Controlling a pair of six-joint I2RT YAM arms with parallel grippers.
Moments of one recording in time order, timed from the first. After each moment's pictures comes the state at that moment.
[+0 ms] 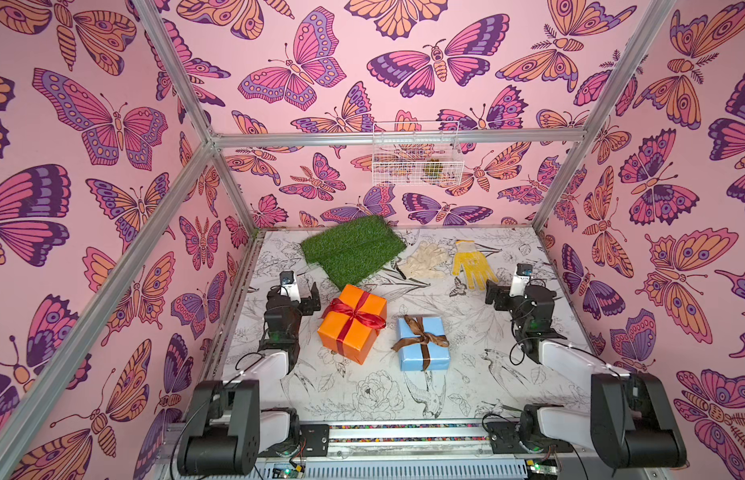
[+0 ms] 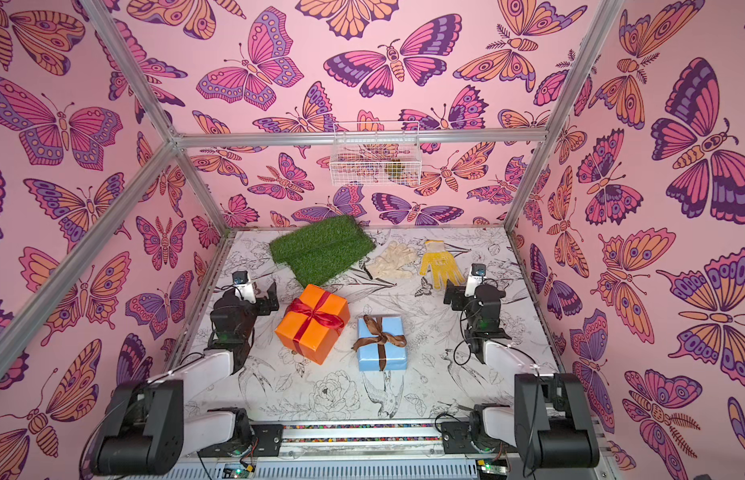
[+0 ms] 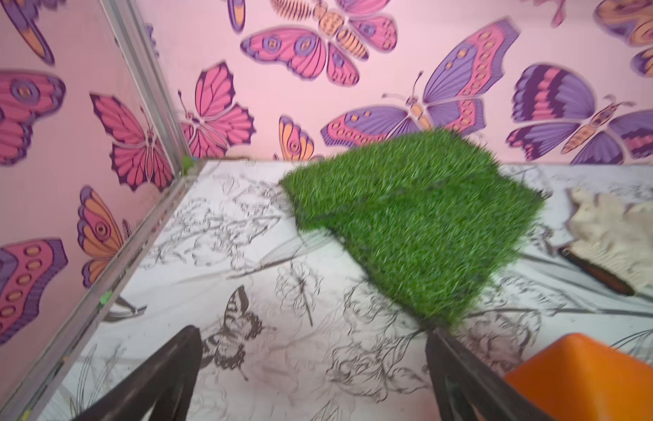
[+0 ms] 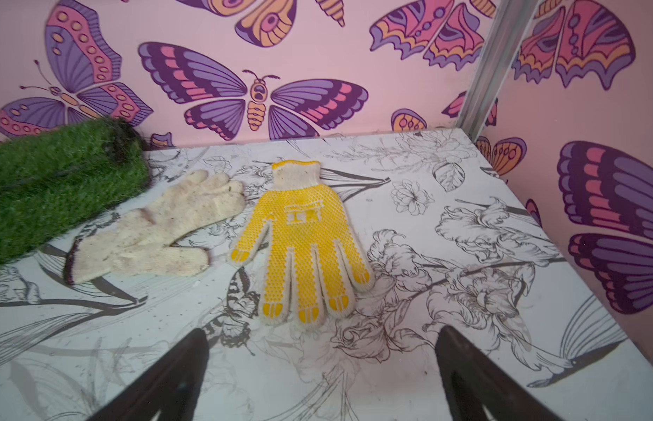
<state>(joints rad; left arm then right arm) -0.02 1.21 0.38 0.62 -0.05 0.00 0.04 1.23 0.46 0.45 0.02 0.08</state>
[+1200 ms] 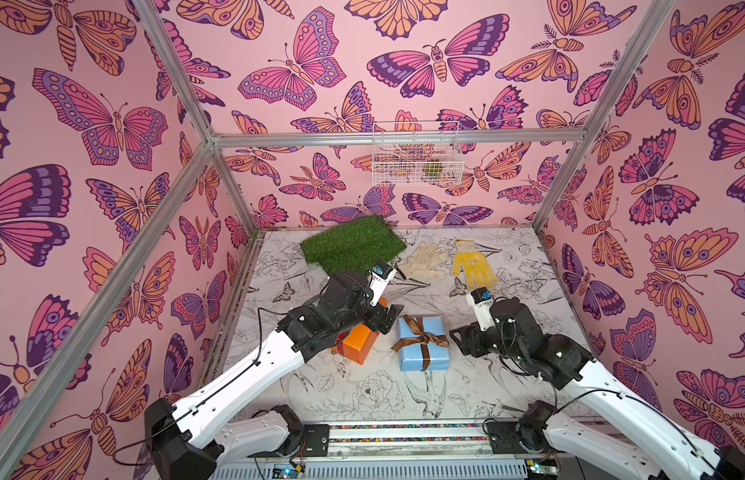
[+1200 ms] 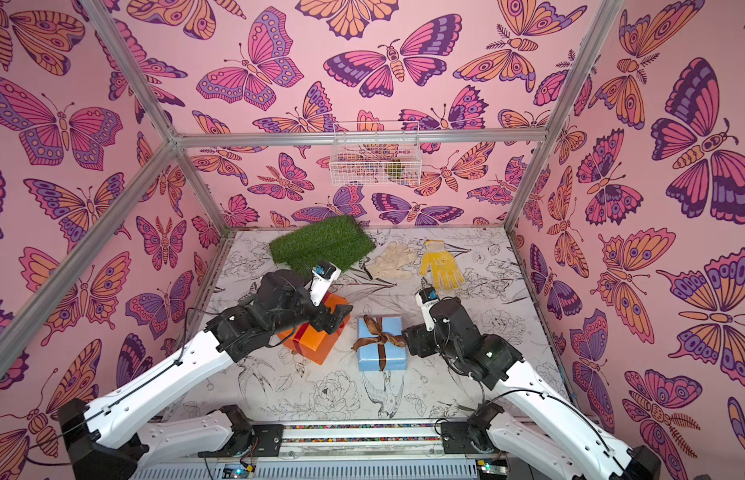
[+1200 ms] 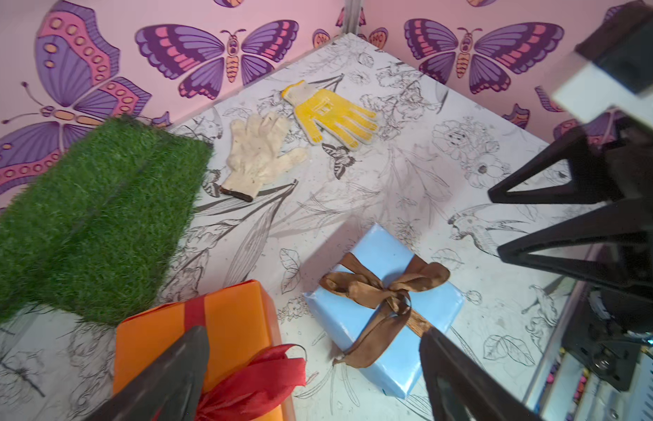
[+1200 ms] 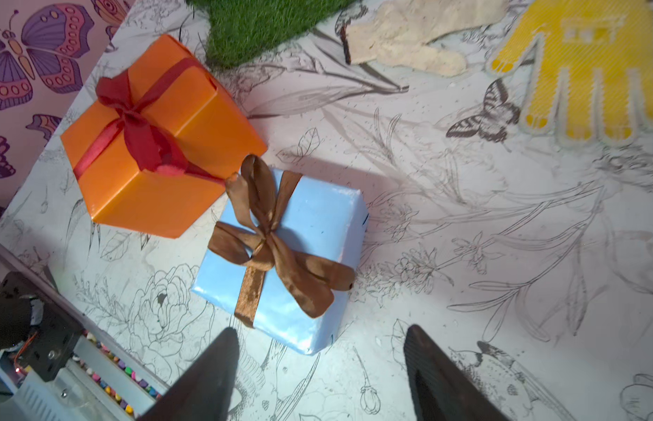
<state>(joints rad) -0.78 1.13 1.08 -0.52 0.03 -0.04 0.68 0.84 0.74 -0.69 -0.01 0.38</state>
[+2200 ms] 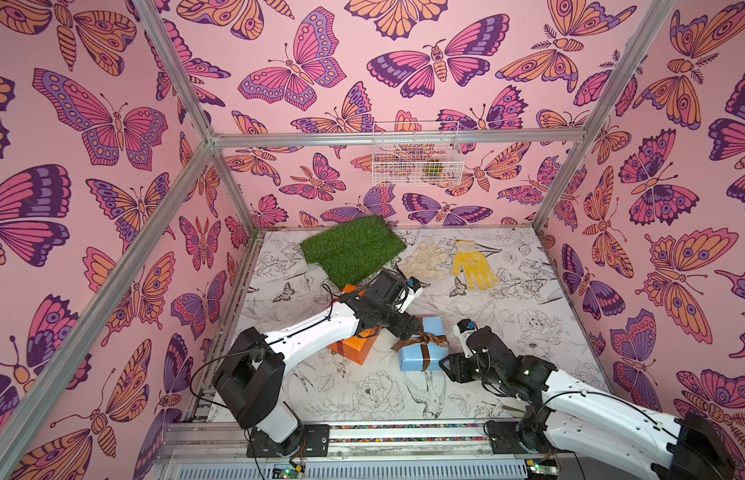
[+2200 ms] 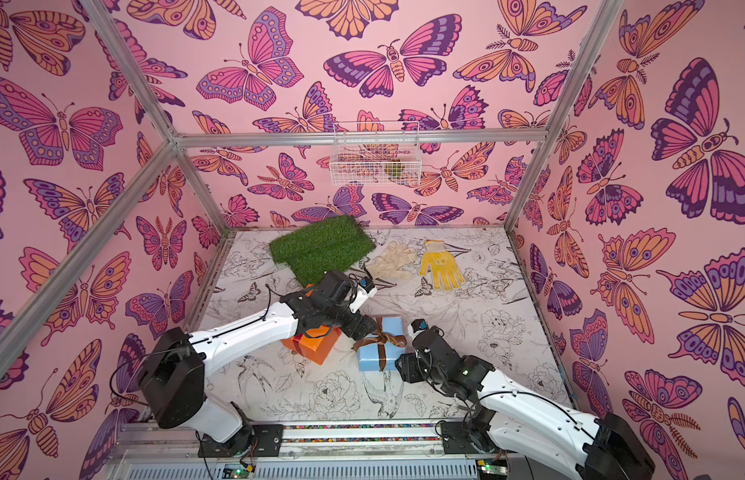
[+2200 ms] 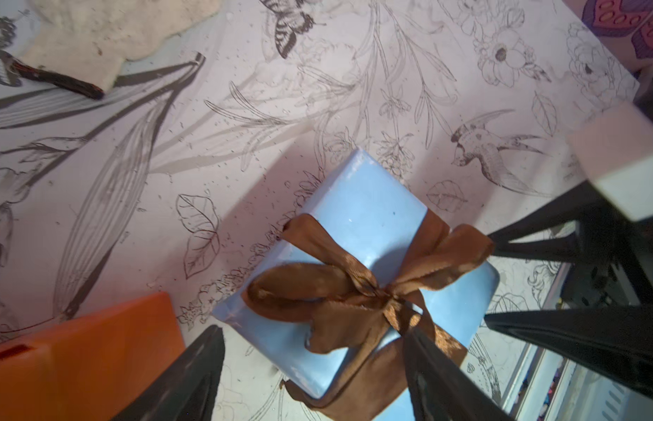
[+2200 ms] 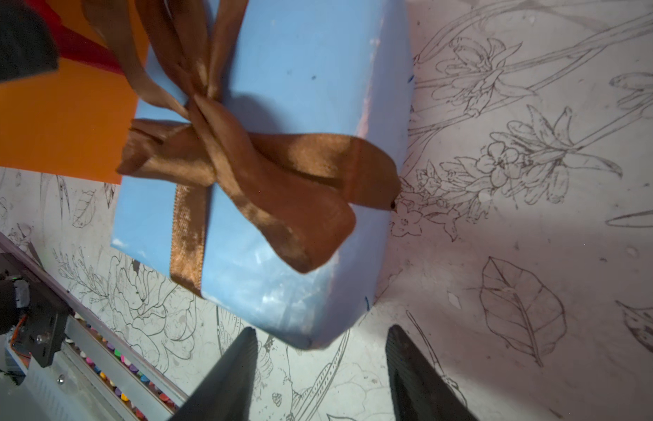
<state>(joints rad) -0.76 1.58 1.14 -0.45 0.22 -0.06 0.82 0.89 0.42 -0.40 -0.02 0.66</state>
